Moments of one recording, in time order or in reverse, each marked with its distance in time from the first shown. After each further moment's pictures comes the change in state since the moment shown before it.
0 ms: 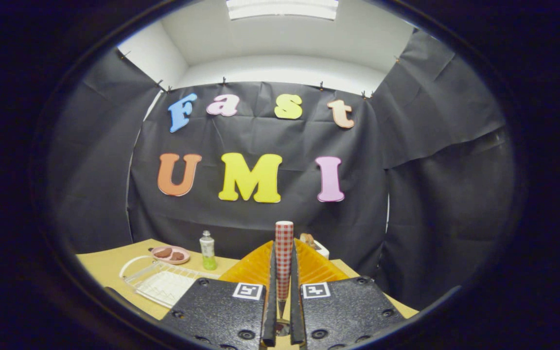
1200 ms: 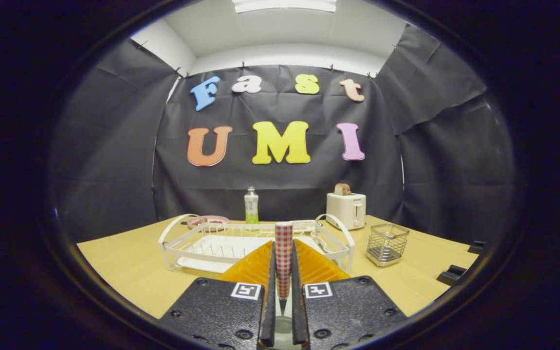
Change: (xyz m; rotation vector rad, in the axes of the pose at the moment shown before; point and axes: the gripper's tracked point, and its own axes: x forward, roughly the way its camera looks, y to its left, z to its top) arm -0.072 0.138 -0.182 0.032 0.109 0.037
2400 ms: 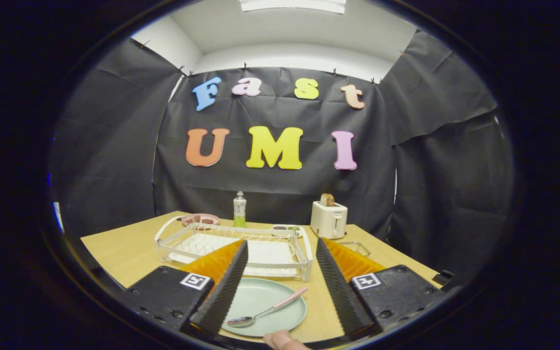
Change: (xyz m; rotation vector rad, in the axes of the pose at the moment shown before) arm -0.057 -0.073 0.064 -0.043 0.037 0.002
